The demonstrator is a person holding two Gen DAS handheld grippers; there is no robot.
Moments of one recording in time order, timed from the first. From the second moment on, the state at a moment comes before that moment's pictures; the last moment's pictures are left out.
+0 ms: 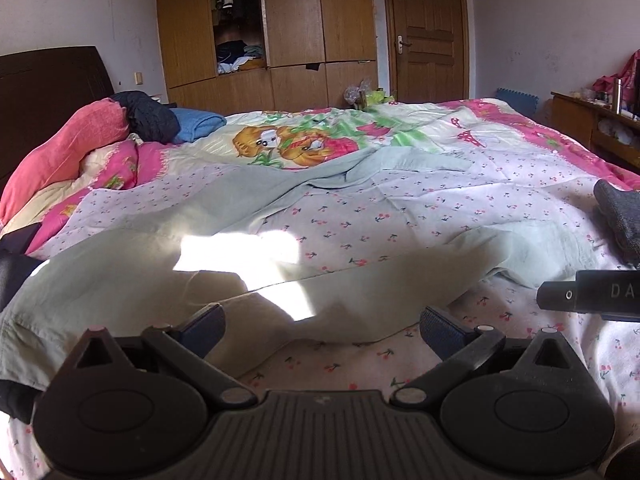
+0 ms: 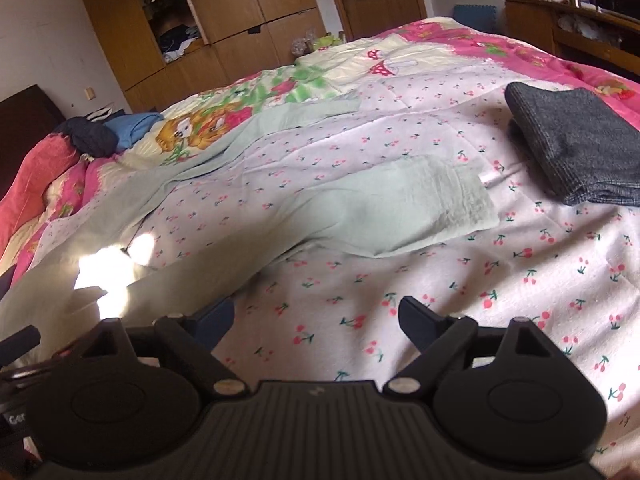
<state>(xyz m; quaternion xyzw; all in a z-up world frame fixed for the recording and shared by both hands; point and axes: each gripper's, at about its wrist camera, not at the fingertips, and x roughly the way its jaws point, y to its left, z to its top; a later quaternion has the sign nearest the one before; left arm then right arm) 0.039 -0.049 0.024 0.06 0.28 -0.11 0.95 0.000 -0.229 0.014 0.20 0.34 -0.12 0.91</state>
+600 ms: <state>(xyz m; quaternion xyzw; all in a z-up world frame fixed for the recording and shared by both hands) 0.078 -0.114 -0.015 0.09 0.29 -0.19 0.93 0.061 -0.371 -0.063 0.44 0.28 -0.24 0.82</state>
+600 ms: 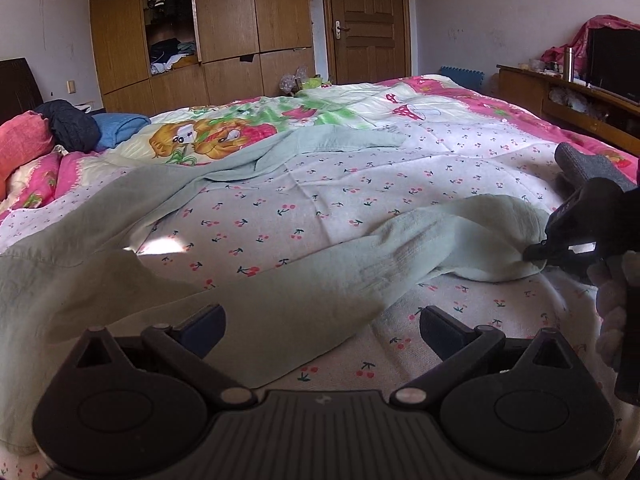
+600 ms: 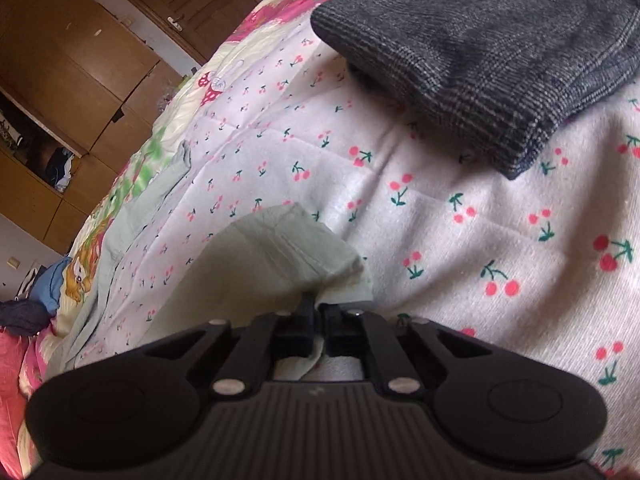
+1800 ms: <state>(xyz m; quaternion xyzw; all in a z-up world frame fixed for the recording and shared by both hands) 0.098 -0.008 0.011 0.20 0.34 -0.15 0.90 0.072 -0.266 0.052 0.18 0.37 -0.07 0.91</state>
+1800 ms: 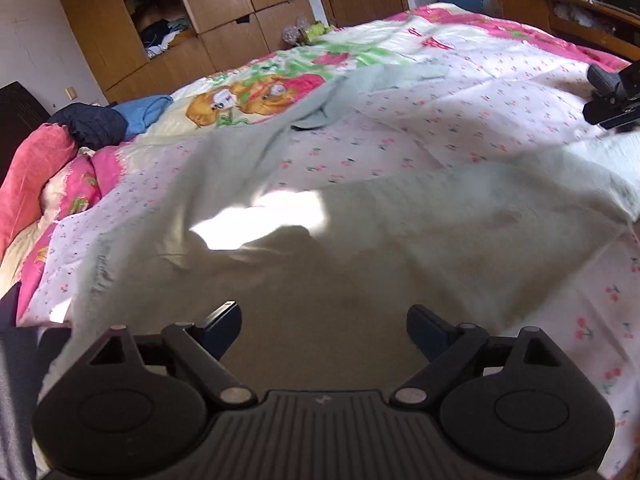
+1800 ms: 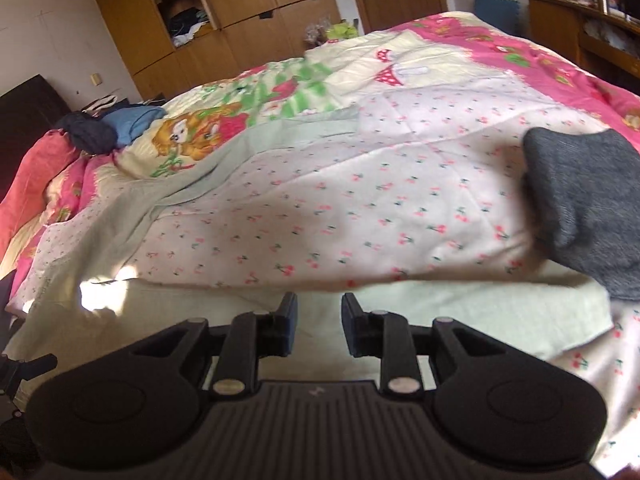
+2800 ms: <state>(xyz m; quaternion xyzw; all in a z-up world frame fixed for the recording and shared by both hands) 0.325 0.212 0.022 0.09 0.36 -0.18 0.91 0.407 0.078 0.013 -0.21 0.42 0.31 0.83</state>
